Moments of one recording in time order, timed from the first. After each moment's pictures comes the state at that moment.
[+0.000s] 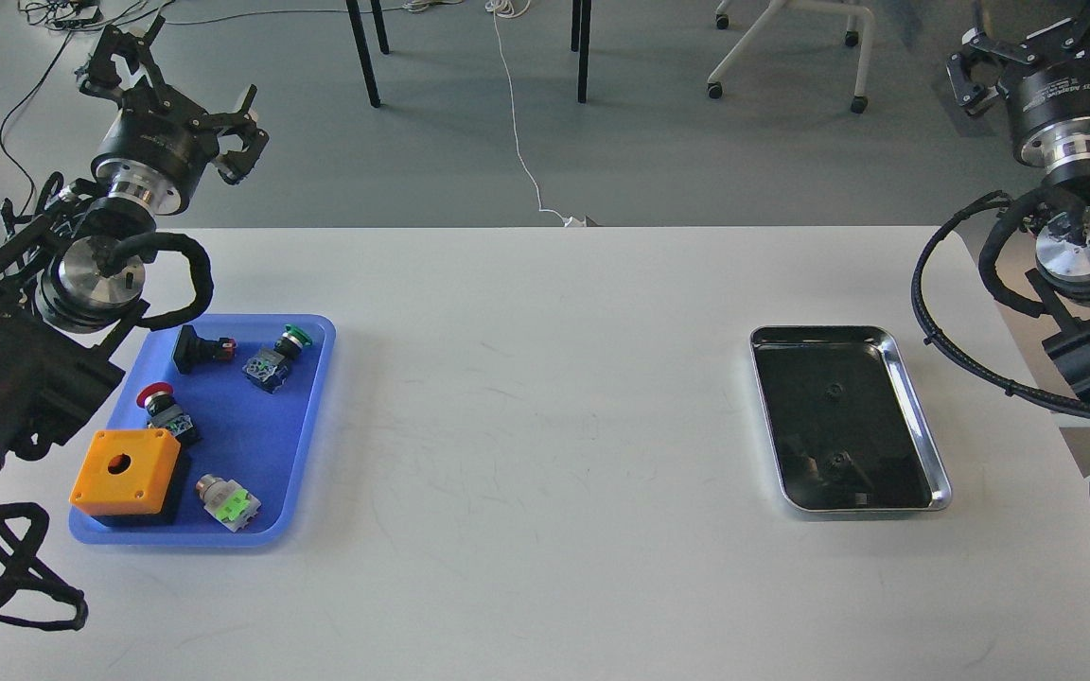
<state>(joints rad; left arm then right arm) -0.88 0.36 -0.81 -0.59 -0.21 -0.33 -0.25 0.94 -0.37 0.91 0.50 0.14 0.37 0.39</state>
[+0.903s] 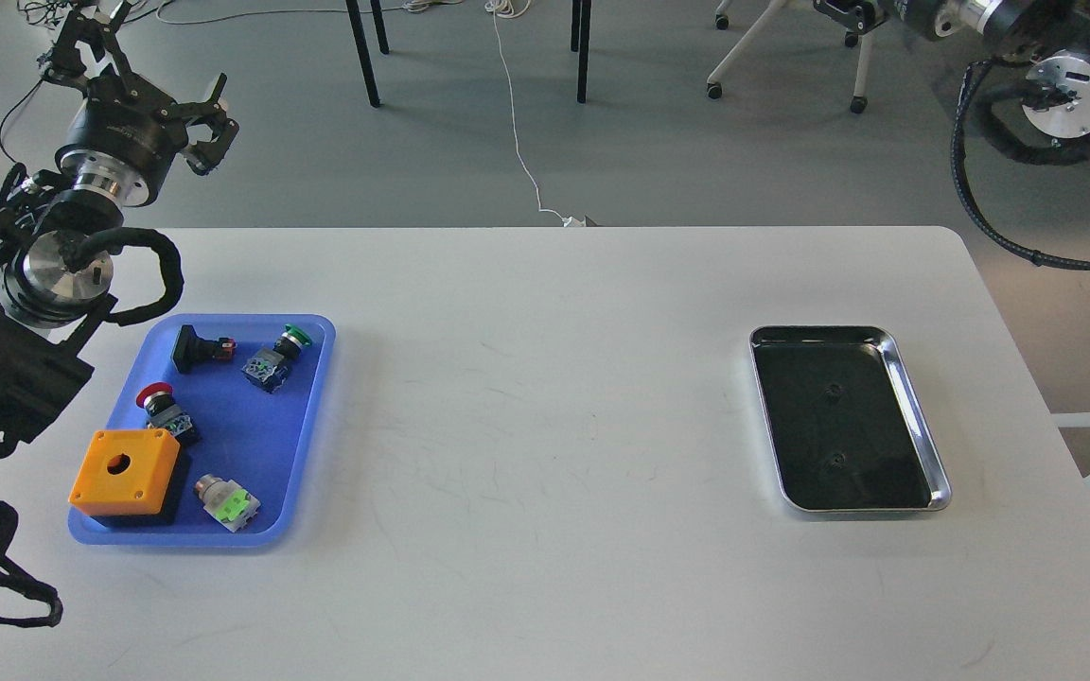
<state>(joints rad) -0.89 0.42 -0.81 -0.59 -0.21 -0.36 -0.26 1.58 -0.42 -0.34 0.61 0.05 0.41 0.39</state>
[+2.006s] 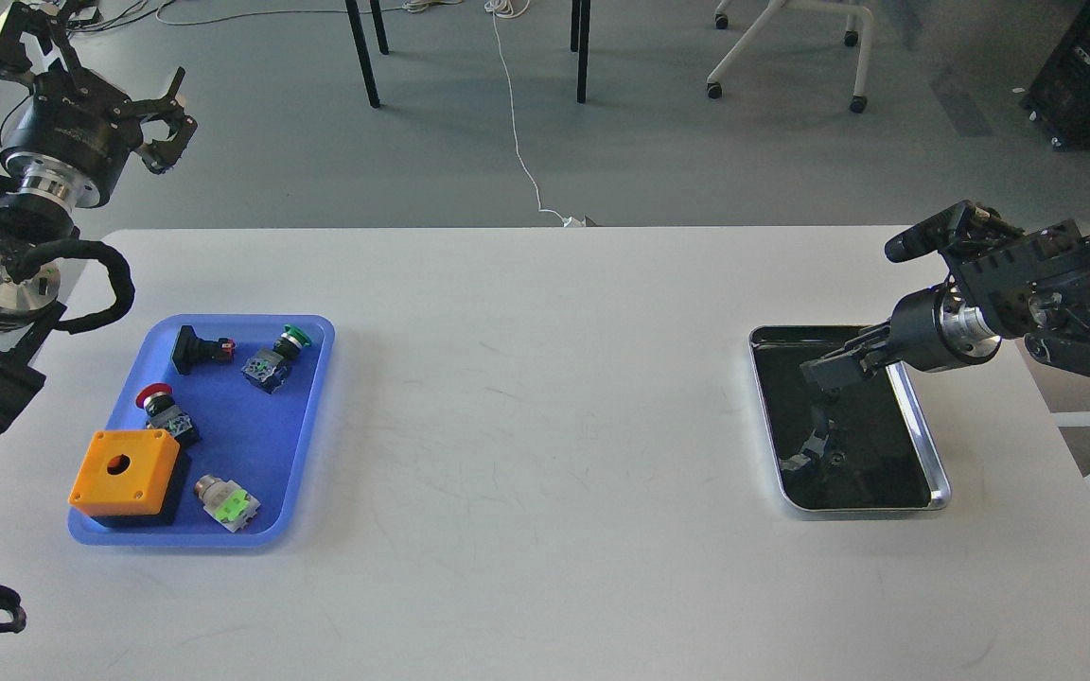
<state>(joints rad) -0.86 0.48 -0.79 -0.58 -0.21 -0.44 -0.26 1.48 -0.48 -0.96 0.90 -1.04 0.18 0.47</state>
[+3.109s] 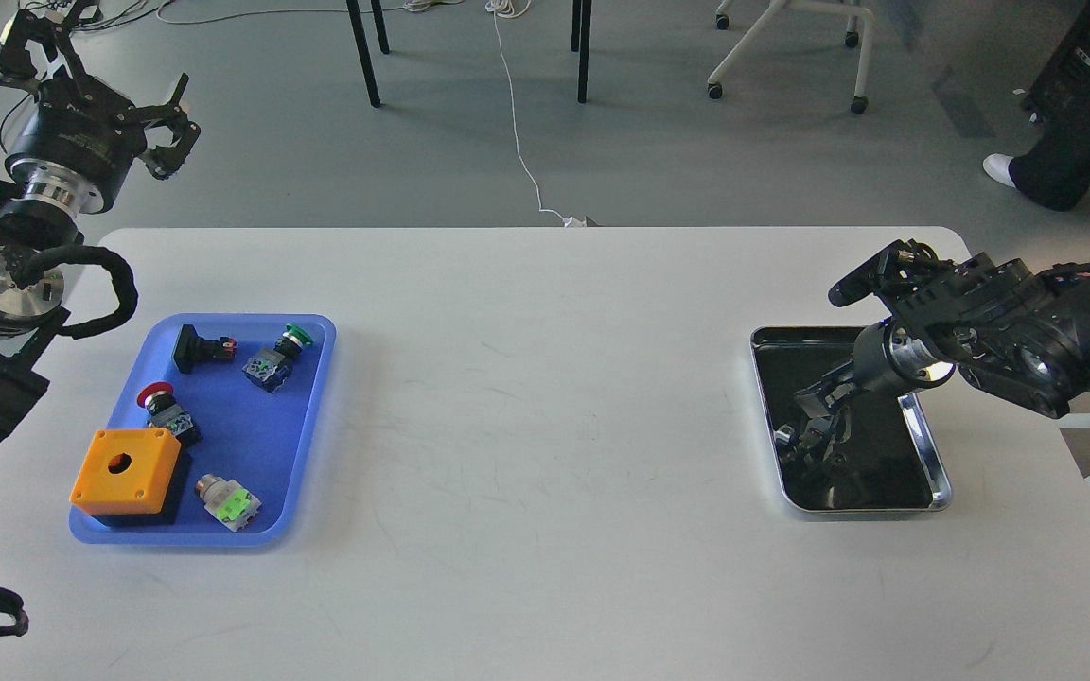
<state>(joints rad) -0.85 0.47 -0.79 -0.58 -0.21 -0.44 -0.26 1.34 -0.30 -0.98 0.68 -1.09 0.23 0.43</state>
